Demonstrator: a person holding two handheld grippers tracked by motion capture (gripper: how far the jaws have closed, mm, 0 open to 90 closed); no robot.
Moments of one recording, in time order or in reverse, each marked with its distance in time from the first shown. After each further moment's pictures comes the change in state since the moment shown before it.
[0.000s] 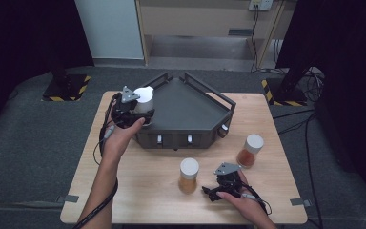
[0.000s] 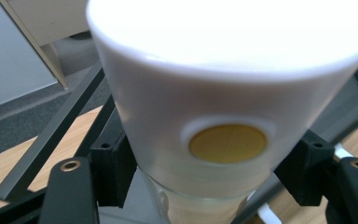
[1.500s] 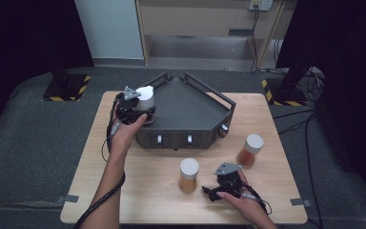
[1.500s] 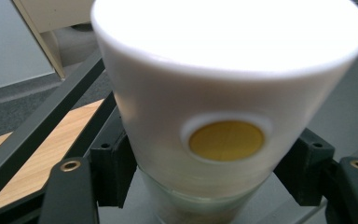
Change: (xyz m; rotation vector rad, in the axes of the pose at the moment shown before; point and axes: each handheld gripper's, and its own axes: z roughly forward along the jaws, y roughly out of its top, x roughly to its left) left arm 0.016 -0.019 0.038 -0.015 0.012 -0.079; right arm 0.000 0.000 0.000 -0.001 0.000 -0.001
